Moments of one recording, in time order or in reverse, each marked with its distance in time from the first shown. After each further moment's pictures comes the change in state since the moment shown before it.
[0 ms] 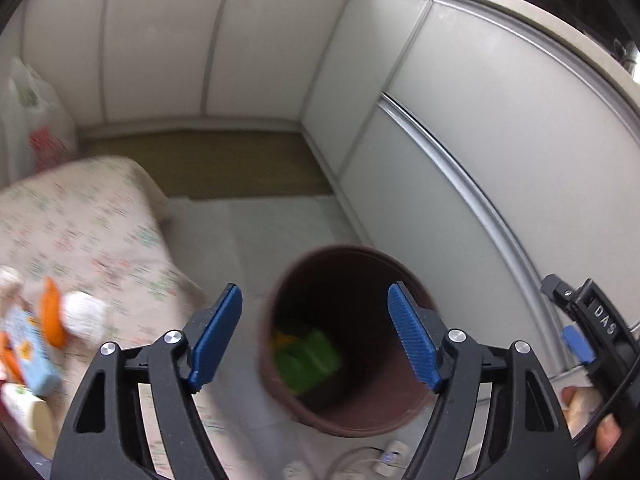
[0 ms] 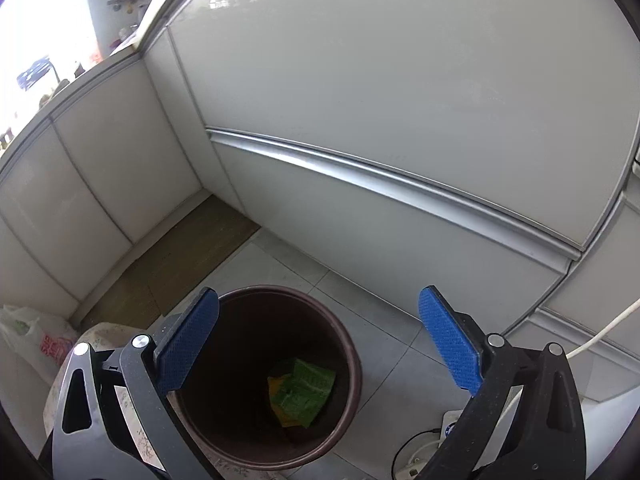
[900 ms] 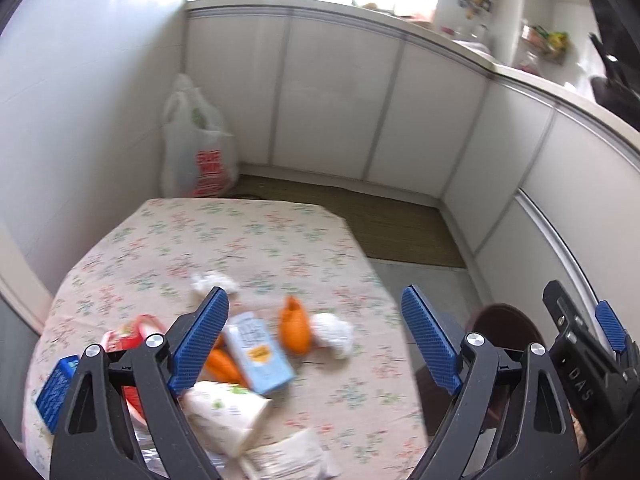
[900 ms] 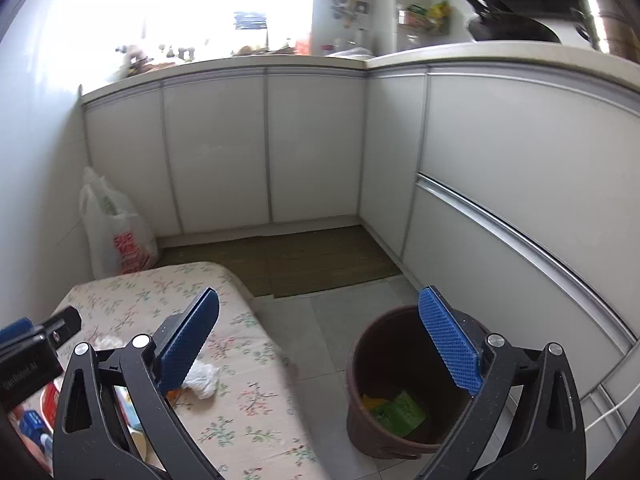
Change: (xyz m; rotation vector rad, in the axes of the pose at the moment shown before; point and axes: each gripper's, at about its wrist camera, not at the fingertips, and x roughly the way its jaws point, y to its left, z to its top) left arm -0.160 0.182 -0.032 -0.191 -0.221 0.374; right arm -0.106 0.196 -0.125 -0.521 -0.237 0.350
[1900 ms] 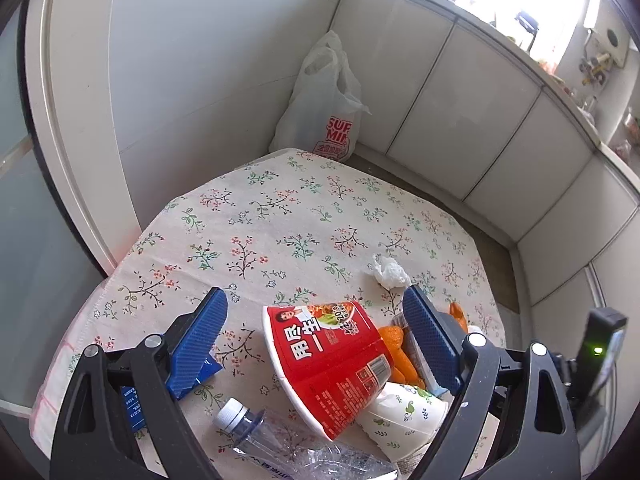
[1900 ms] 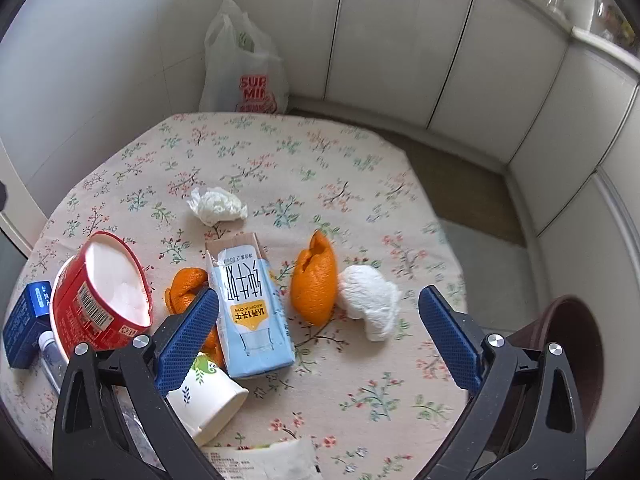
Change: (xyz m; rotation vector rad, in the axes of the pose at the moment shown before) left arm 0.004 0.216 -0.032 -0.337 0.067 0.143; right arm 0.085 0.182 -0.071 -0.378 0.404 0.341
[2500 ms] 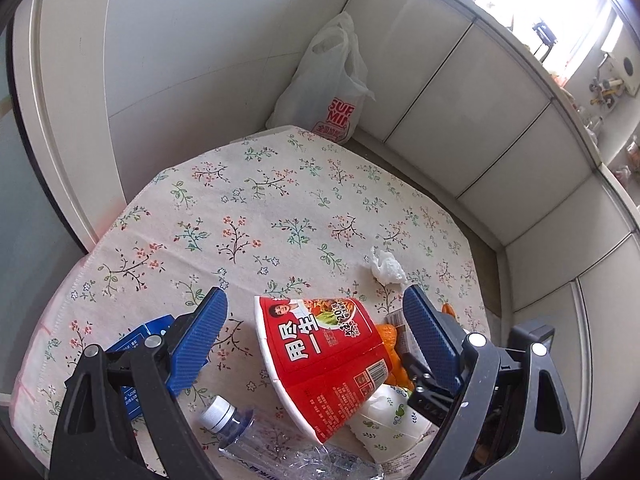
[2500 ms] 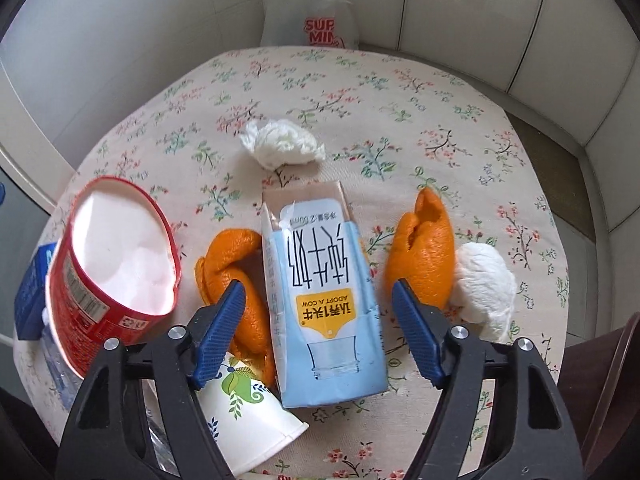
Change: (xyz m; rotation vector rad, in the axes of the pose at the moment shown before) left arm 0.023 0.015 0.007 -0.081 0.081 -0.059; right arm 0.069 0.037 -0.006 -0.101 0.167 0.222
